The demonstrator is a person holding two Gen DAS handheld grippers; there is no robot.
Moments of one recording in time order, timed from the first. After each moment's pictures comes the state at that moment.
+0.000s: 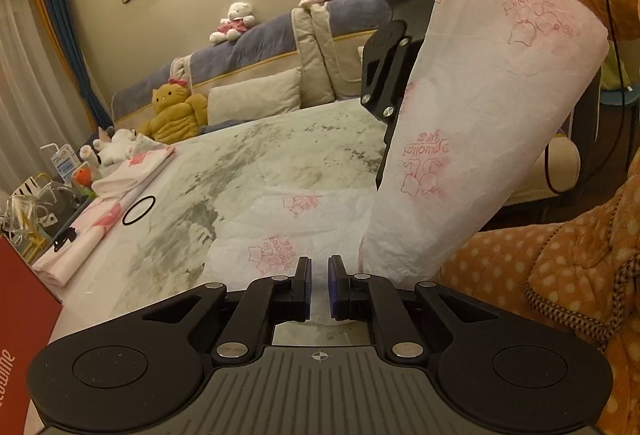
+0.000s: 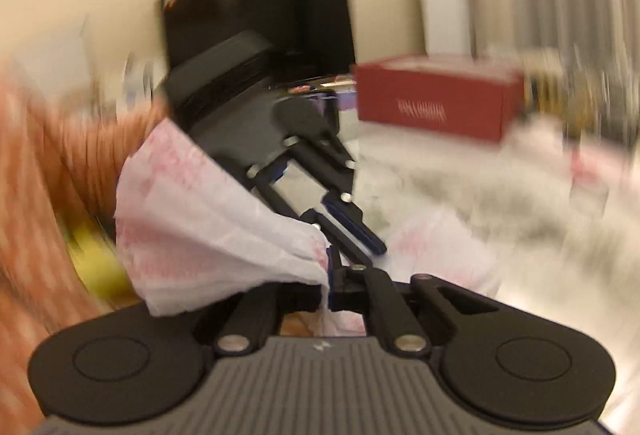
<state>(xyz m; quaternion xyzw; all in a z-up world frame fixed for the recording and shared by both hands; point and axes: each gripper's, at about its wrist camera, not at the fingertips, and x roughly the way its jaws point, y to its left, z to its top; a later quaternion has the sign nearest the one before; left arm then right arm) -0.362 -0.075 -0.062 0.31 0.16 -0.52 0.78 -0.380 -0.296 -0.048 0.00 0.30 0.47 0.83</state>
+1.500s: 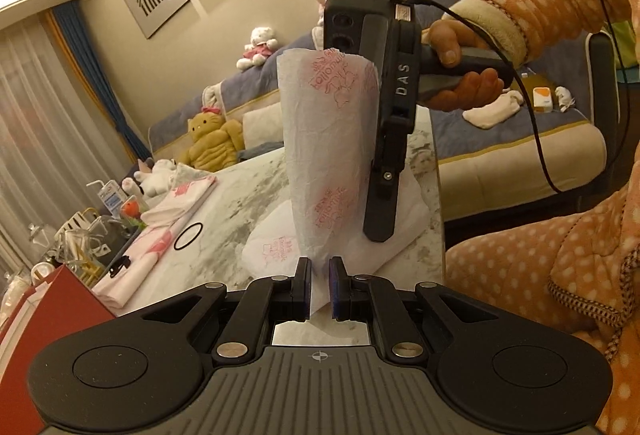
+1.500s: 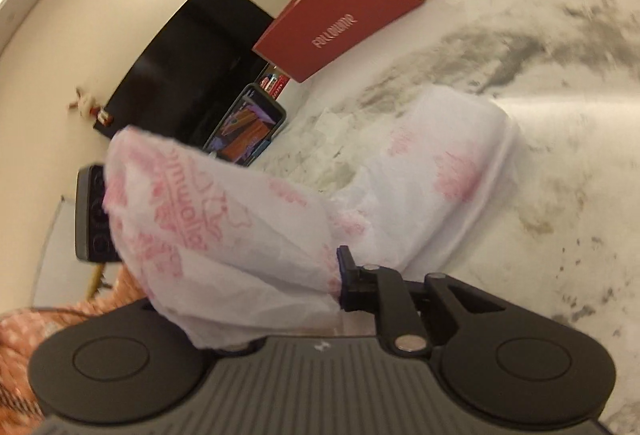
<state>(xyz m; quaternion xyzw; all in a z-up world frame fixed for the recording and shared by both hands) -0.401 -0.057 -0.037 0.35 0.10 -0.48 0.80 -0.315 -0.308 -0.075 0.20 0.45 0.42 0.76</state>
